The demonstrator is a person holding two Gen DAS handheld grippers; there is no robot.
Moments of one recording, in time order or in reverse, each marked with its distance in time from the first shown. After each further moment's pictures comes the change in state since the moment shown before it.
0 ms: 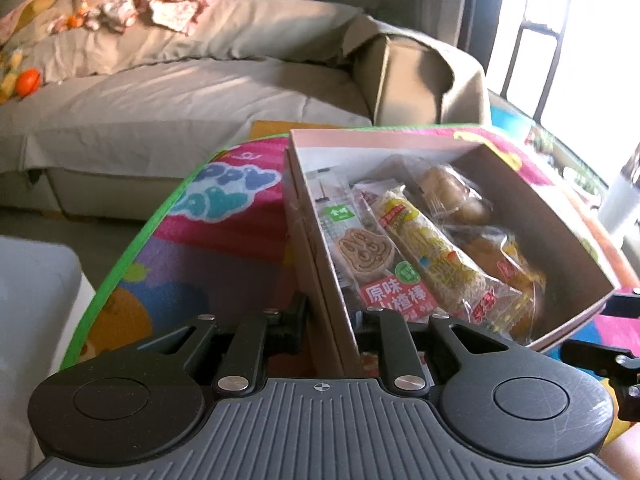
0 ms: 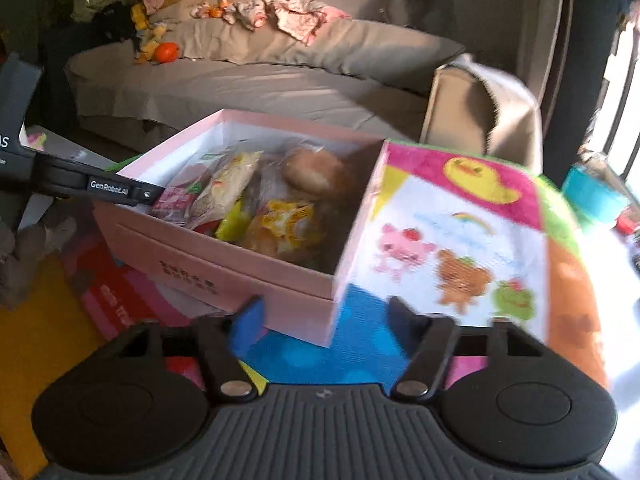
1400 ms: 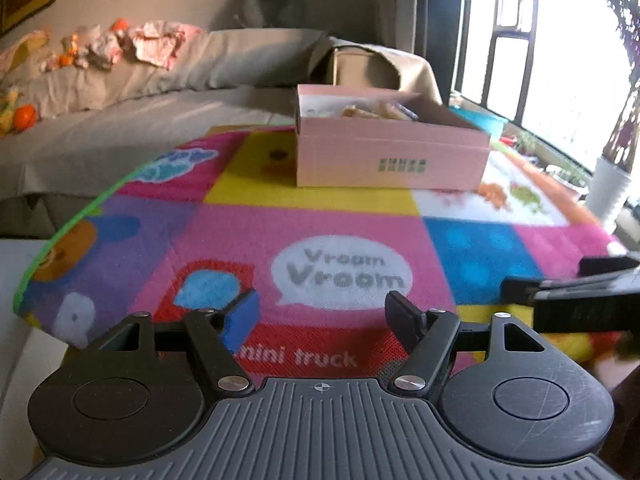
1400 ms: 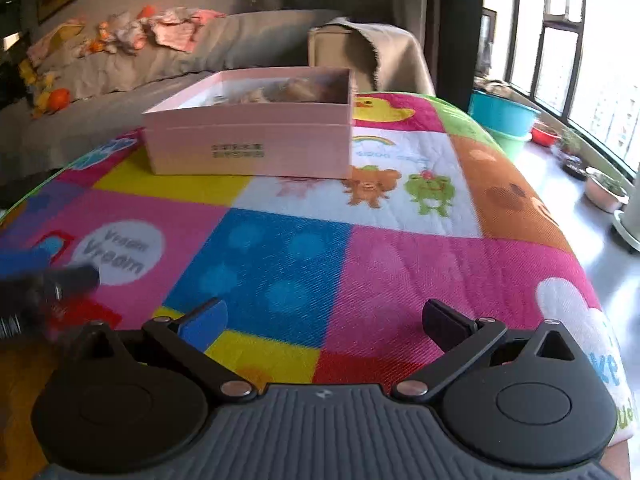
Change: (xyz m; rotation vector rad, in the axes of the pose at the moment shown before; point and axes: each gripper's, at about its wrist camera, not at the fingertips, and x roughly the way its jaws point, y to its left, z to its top) left arm -0.033 -0.082 -0.082 0.078 -0.131 0.017; right arm -0.003 -0.023 -0.062 0.297 -0.004 -0.296
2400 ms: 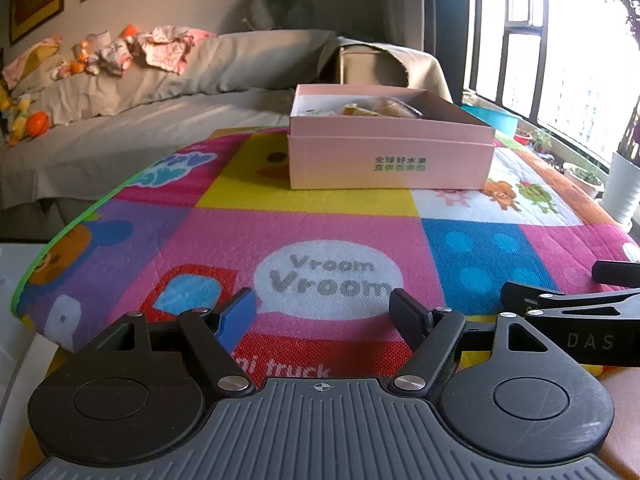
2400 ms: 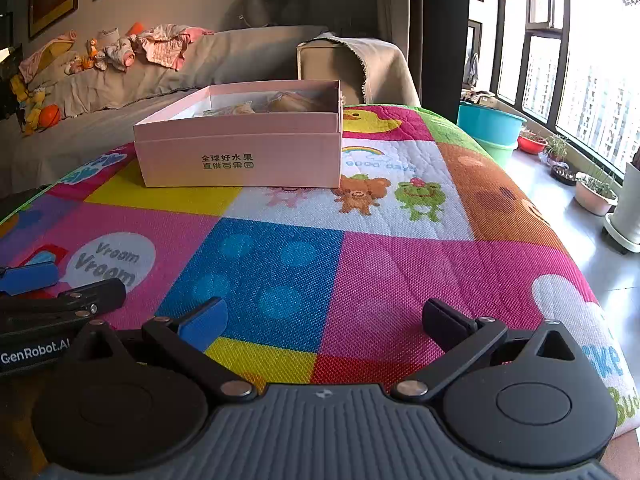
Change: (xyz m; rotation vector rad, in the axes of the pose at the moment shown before) left arm 0.007 -0.018 0.002 -0.009 0.009 0.048; right arm 0.001 0.004 -0.007 0.014 -0.057 -0.026
